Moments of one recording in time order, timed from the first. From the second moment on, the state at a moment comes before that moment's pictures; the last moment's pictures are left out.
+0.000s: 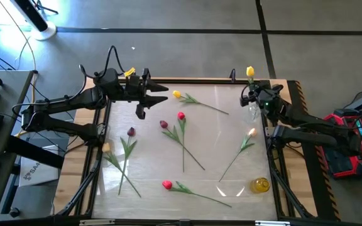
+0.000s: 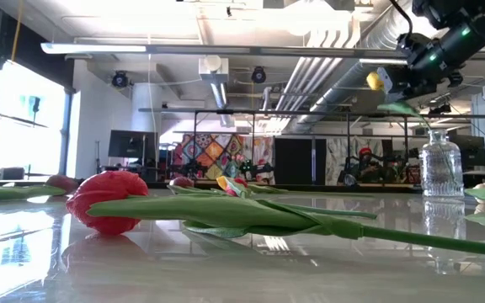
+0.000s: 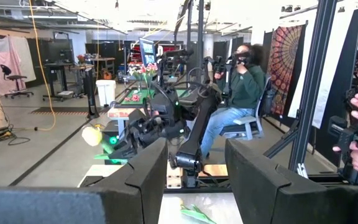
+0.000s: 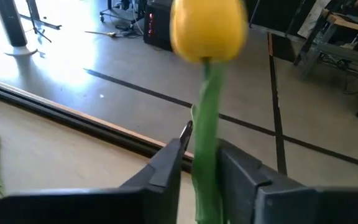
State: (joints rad) left arm 0.29 1.11 1.02 0.18 0.31 -0.01; right arm -0.49 0.65 0.50 -0.29 0.77 0.13
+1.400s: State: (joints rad) left arm 0.29 1.11 1.02 0.18 0.31 -0.01; right arm -0.07 0.70 1.03 -0.65 0.47 0.25
